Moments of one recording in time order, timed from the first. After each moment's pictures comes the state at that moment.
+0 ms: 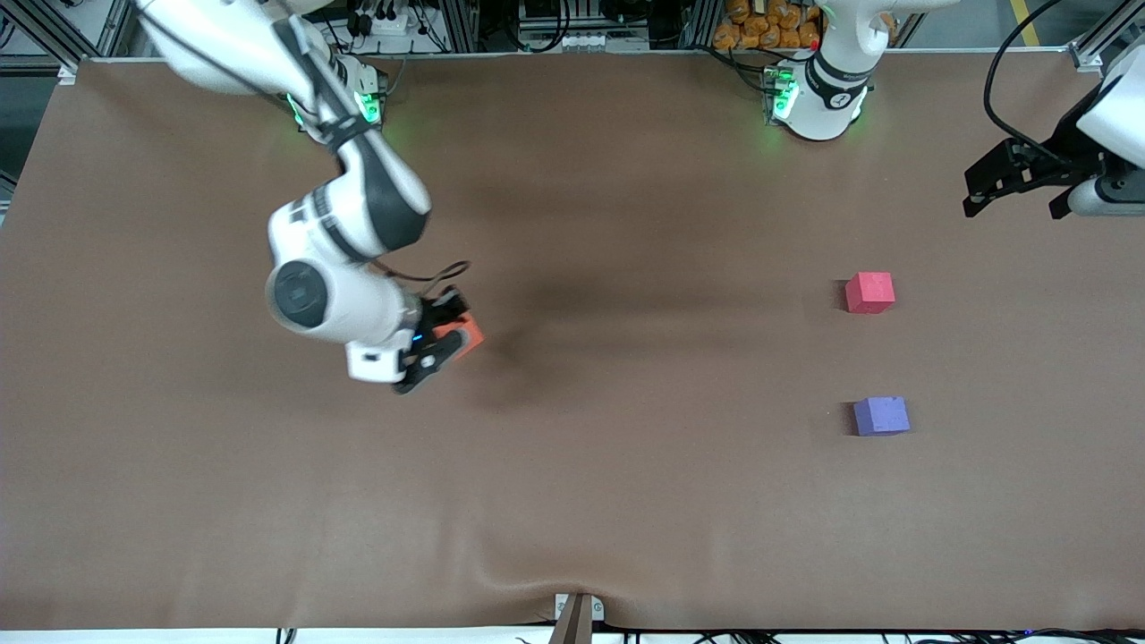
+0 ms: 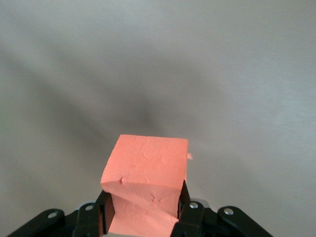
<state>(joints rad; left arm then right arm) -0.03 -0.08 -0.07 -1.58 0.00 1.54 -0.06 0.36 0.47 0.15 -1.63 0.23 1.98 -0.21</state>
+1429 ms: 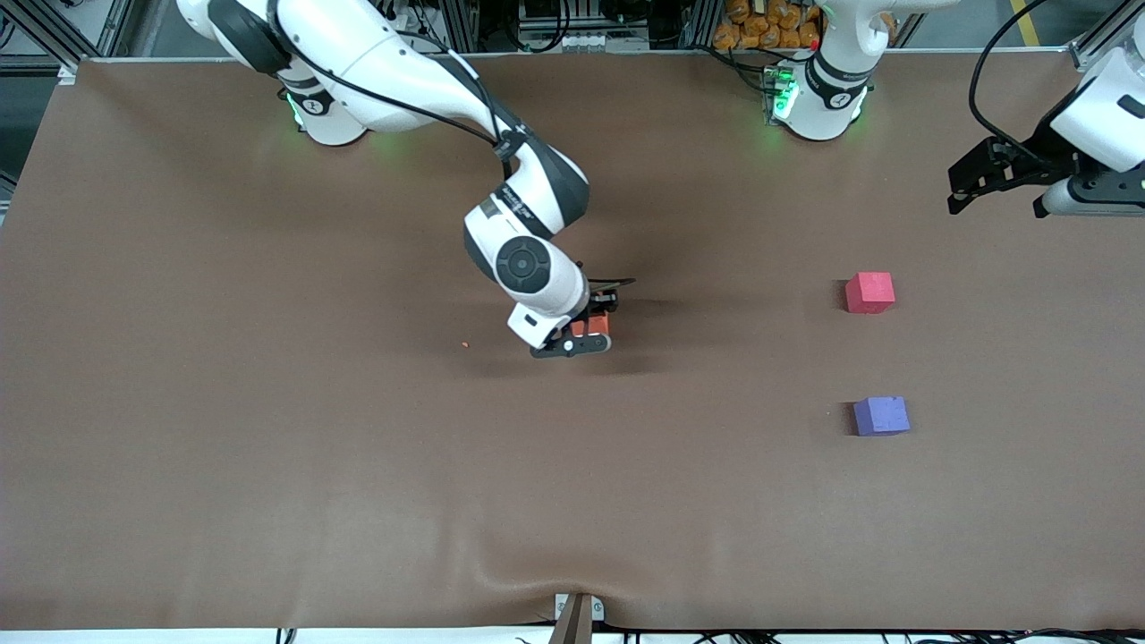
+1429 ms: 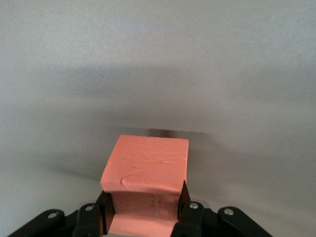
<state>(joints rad) -0.05 -0.07 -0.10 -1.60 0.00 1.54 -0.06 0.66 0.82 0.14 -1.36 0.23 2.19 0.59</state>
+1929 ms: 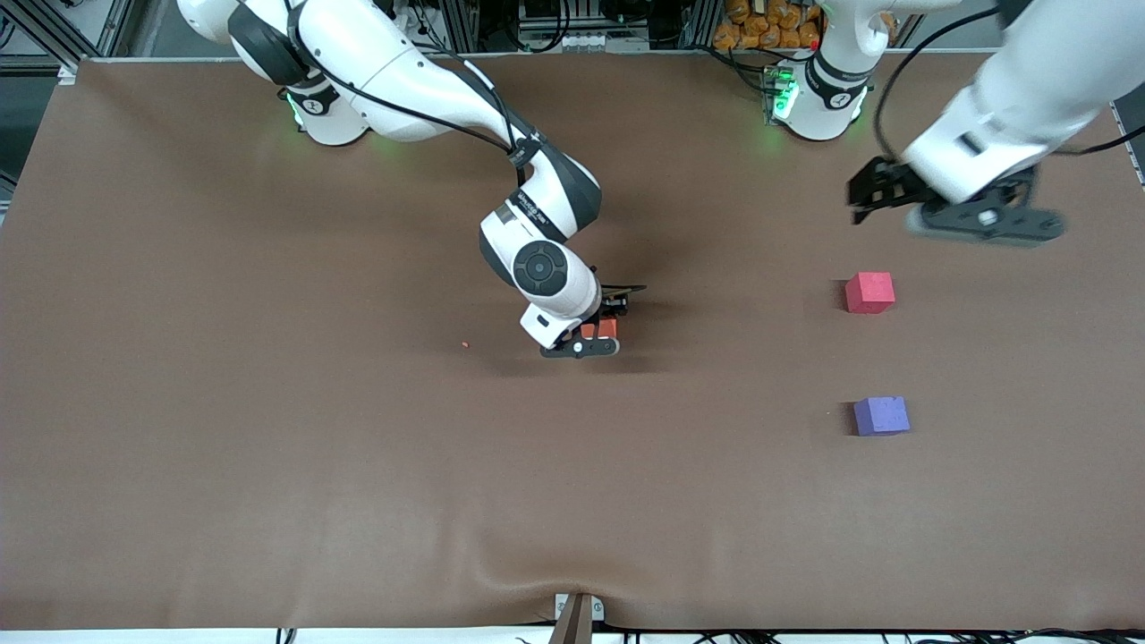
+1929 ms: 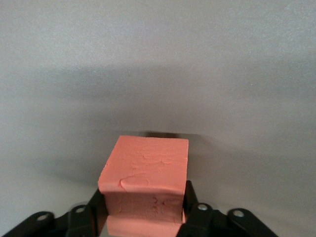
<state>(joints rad) -0.07 0.02 -0.26 -1.61 0.00 1.58 -0.17 0.67 0.86 0.13 -1.32 0.23 2.19 0.62</state>
